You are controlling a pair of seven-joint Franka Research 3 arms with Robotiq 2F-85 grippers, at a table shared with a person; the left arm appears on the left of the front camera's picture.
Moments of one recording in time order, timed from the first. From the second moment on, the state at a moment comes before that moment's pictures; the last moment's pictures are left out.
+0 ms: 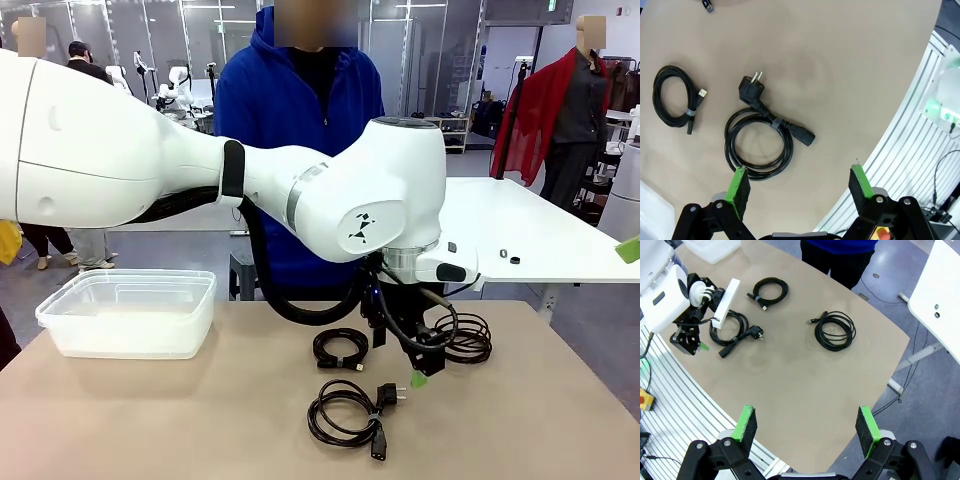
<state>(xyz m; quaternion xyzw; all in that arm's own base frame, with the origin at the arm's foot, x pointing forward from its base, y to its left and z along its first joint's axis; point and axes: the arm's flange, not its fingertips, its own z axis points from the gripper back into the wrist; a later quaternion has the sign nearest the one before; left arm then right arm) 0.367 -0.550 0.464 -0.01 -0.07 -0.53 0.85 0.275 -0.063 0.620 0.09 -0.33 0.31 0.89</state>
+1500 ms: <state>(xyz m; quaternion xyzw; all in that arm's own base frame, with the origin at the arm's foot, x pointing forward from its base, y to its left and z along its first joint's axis) 0.380 -0.536 0.394 -0.01 -0.04 -0.49 0.87 0.275 -0.063 0.620 0.09 -0.33 0.31 0.89</state>
